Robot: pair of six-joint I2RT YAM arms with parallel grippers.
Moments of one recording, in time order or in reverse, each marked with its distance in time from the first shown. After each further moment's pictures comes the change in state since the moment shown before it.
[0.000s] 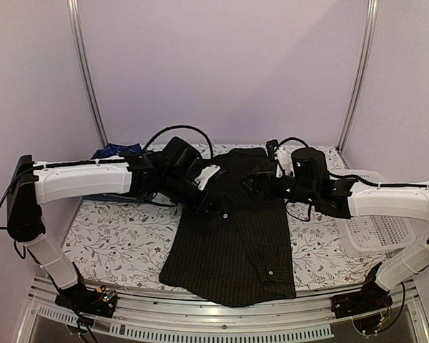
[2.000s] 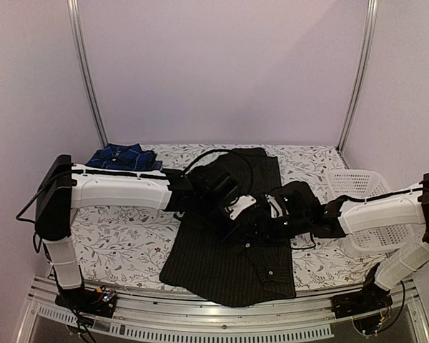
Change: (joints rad) left arm -0.192 0.237 0.146 -0.048 -0.017 0.124; right arm 0.076 0.045 -0.182 -0.108 -0.331 0.401
